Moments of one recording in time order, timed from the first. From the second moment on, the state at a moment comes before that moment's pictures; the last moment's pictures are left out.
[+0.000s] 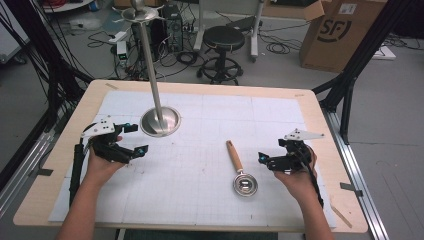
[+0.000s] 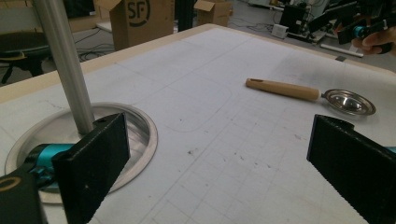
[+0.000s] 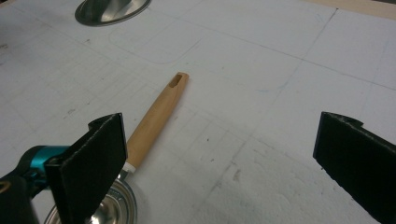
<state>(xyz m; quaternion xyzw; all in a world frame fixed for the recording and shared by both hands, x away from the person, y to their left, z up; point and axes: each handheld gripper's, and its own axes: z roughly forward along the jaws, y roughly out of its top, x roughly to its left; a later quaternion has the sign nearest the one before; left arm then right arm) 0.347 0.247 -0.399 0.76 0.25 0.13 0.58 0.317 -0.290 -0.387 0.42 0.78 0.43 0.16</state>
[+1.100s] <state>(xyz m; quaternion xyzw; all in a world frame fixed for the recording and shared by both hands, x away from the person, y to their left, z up) 0.351 0.249 -0.407 0.77 0.26 0.13 0.56 0.350 -0.213 -0.372 0.40 0.86 0.30 0.13</state>
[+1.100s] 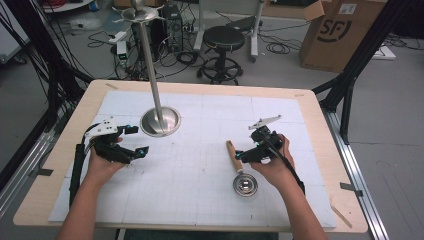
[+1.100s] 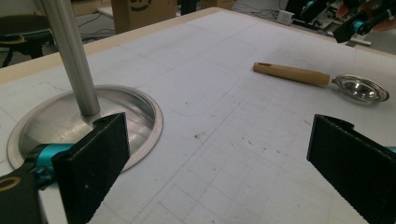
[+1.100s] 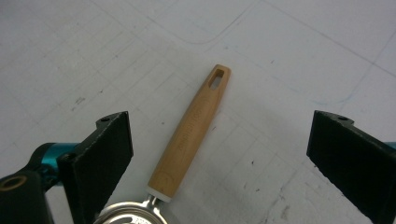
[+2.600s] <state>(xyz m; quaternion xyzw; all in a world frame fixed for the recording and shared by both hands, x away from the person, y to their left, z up) 0.351 0.248 -0.408 0.78 0.25 0.12 0.57 0.345 -0.176 -0.414 0.40 0.90 0.18 0.07</state>
